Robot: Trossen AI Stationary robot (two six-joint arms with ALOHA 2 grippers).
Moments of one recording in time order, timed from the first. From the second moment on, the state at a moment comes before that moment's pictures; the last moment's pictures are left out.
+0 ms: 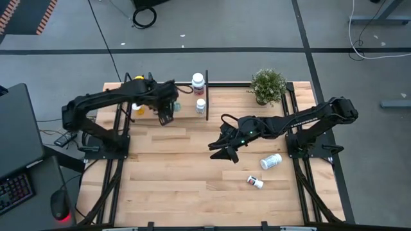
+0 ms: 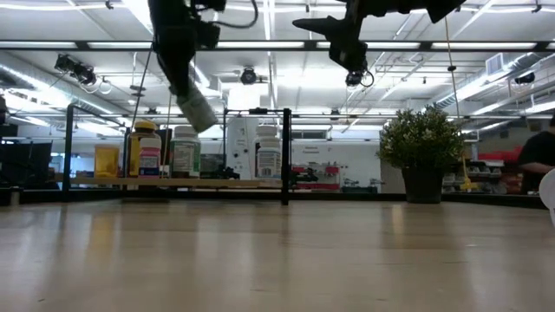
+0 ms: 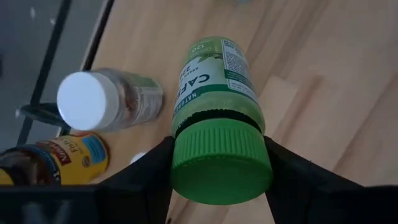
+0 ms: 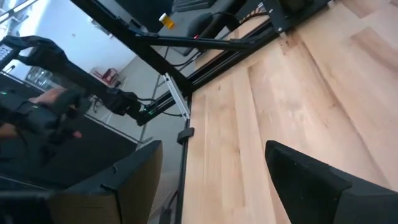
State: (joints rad) left arm 0.32 1.44 1.40 -1.22 -0.26 -0.06; right arm 0.12 1.42 0.91 0.21 -0.26 0.69
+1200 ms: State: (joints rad) left arm 0.40 1.84 1.67 -1.45 -0.32 0.51; right arm 0.12 1.42 0.91 0.21 -0.23 0.70
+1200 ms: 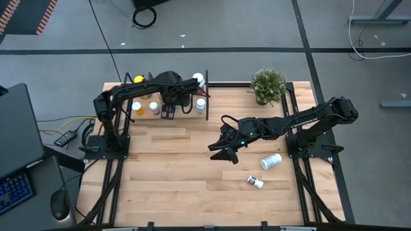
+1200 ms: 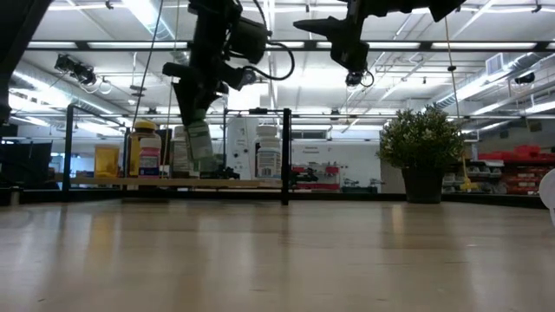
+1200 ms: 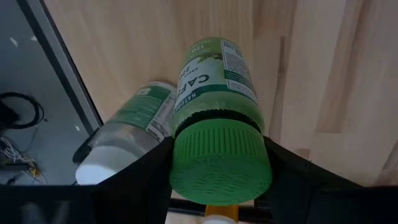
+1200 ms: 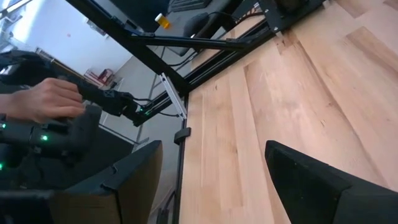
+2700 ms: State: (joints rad) left arm 0.47 1.92 1.71 -1.42 -0.29 0.62; right arm 0.19 1.42 0.91 0.19 -0.23 0.72
